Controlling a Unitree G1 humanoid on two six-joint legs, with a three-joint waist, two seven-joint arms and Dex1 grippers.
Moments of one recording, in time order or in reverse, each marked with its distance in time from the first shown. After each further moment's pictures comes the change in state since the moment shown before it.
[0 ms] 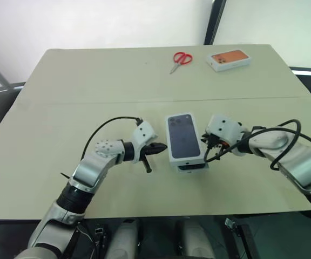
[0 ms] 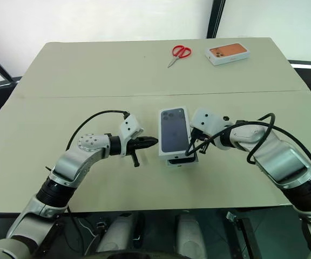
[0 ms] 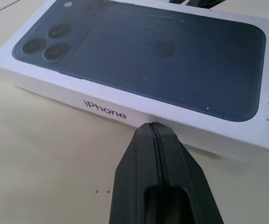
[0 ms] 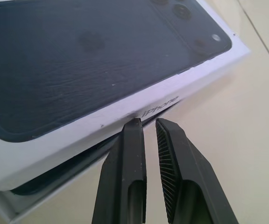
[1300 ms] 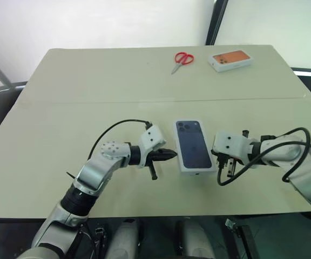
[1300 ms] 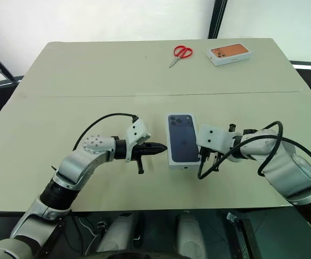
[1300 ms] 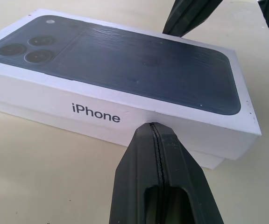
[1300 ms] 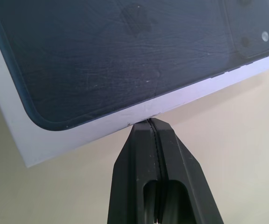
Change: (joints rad) left arm 0.000 -0.025 -0.038 -0.065 -0.008 0.040 -0.074; right arm 0.160 -0.072 -0.073 -0.100 -0.194 -0.073 0.235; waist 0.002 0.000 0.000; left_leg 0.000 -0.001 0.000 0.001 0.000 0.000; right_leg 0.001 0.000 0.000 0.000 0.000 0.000
